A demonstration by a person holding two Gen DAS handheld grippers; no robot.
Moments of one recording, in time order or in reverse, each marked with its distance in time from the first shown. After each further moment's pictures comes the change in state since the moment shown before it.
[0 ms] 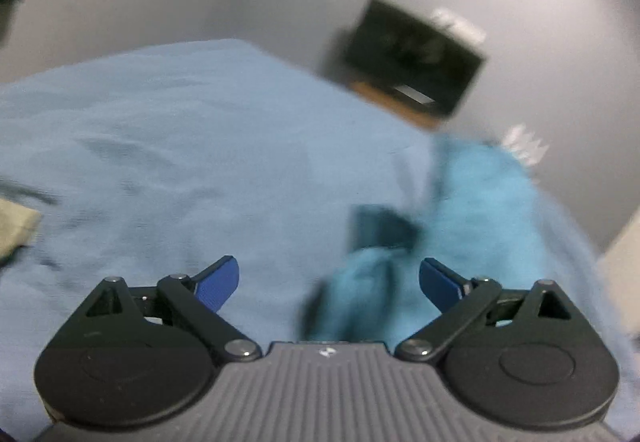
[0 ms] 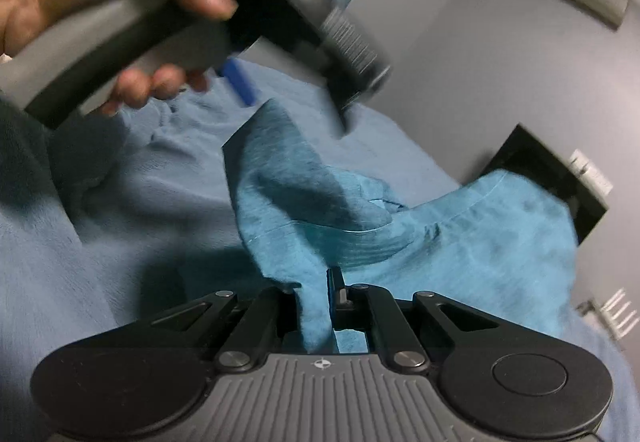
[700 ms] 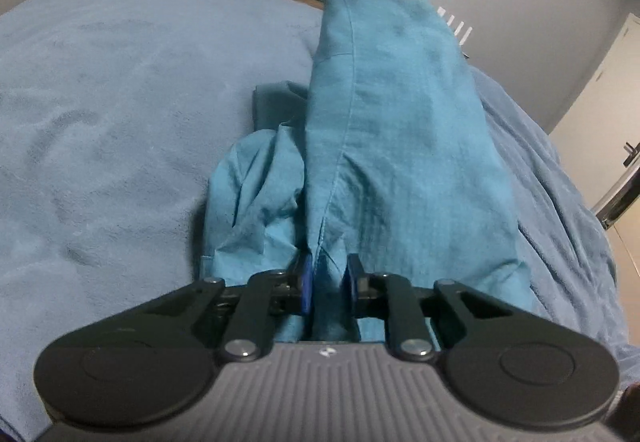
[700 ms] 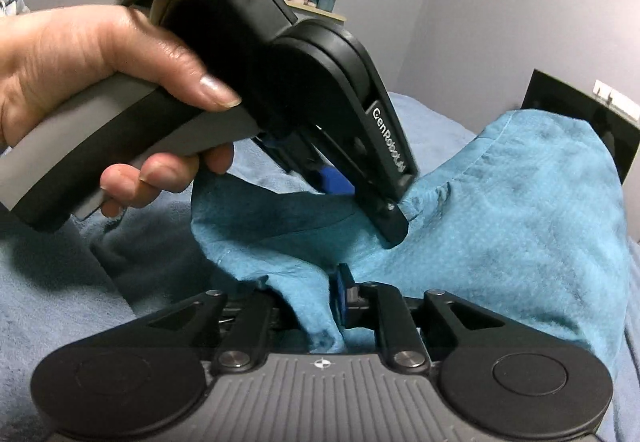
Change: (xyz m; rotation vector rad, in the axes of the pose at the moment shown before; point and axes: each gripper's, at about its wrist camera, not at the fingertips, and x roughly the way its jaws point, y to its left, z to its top) left arm 0.078 -0.025 -0.035 0.216 0.311 -0.153; right arm -0.053 0.001 -0.021 0.203 -0.012 0.130
